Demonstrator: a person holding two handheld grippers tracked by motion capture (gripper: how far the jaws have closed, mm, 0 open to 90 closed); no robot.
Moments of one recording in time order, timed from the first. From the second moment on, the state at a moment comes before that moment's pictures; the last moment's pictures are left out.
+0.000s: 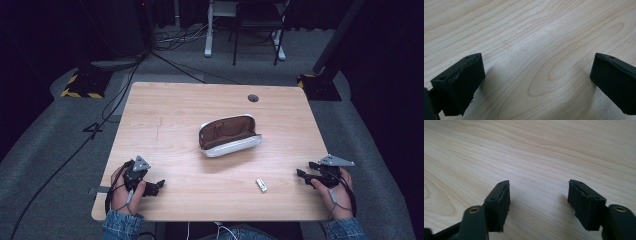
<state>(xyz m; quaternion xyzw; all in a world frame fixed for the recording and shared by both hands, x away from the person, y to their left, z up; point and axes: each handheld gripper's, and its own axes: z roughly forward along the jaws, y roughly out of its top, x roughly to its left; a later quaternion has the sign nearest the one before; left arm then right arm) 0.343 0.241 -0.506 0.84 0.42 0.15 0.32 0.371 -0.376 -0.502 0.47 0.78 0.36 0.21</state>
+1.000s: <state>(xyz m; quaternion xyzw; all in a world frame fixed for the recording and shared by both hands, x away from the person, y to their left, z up) 0.347 0.240 -0.506 0.84 0.41 0.15 0.32 0.334 -0.326 -0.463 0.39 0.80 0.43 0.15</state>
